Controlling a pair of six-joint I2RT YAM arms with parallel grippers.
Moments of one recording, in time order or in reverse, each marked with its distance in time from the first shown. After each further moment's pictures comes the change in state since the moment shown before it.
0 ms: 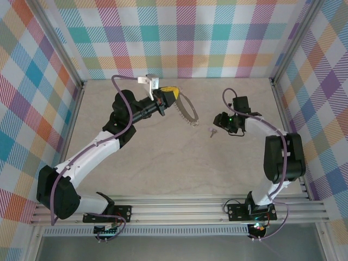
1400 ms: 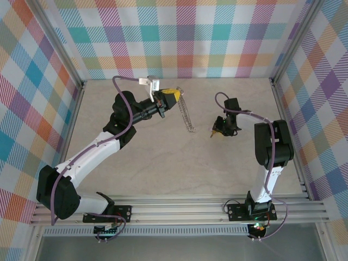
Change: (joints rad) left arm 0.000 0.002 -0.014 0.025 0.061 -0.026; right arm 0.041 0.195 0.090 -0.053 0.103 0.037
